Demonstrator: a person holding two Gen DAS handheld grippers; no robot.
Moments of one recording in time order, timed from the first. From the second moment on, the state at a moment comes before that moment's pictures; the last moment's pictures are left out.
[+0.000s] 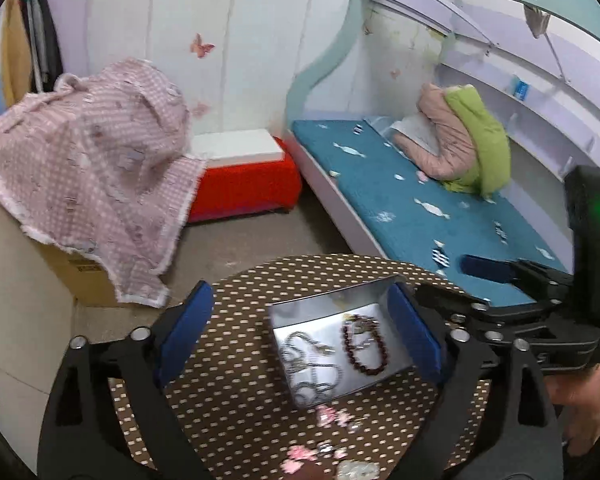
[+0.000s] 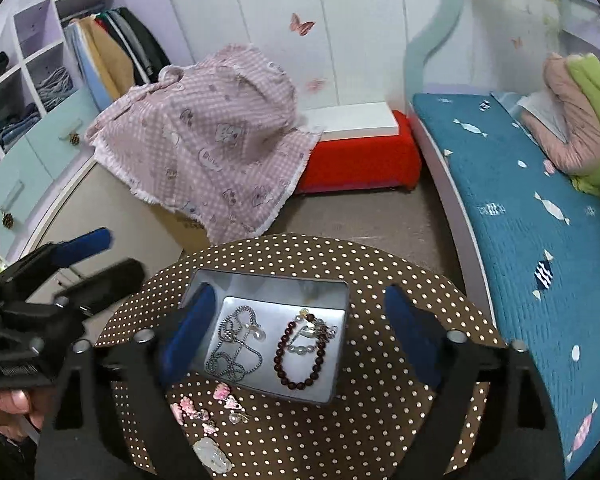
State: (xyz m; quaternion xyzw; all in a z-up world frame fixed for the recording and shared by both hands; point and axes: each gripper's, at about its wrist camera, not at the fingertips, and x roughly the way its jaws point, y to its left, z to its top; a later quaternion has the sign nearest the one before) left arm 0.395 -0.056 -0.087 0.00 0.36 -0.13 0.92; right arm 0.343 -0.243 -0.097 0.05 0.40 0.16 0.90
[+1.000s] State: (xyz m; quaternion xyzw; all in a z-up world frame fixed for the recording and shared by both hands) left arm 0.193 0.003 -0.003 -0.01 0.20 -0.02 0.98; right arm 0.147 -0.238 -0.008 0.05 0.24 0.03 0.97
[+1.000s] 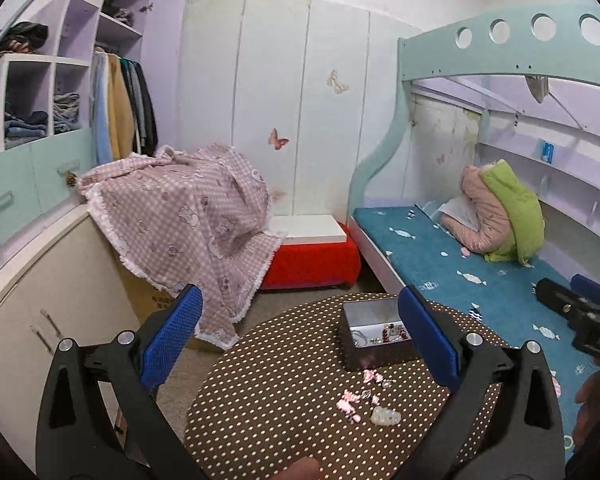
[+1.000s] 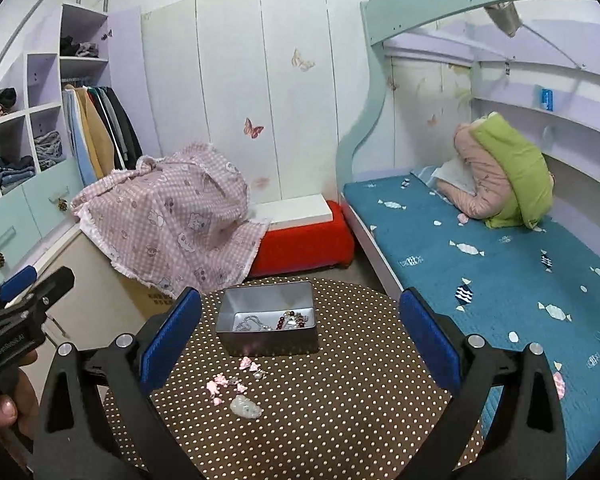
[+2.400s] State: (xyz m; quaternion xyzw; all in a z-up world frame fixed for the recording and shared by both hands) left arm 0.165 0.020 -0.040 0.00 0.24 0.00 0.97; right arm 0.132 -0.219 -0.039 0.03 0.27 0.06 0.96
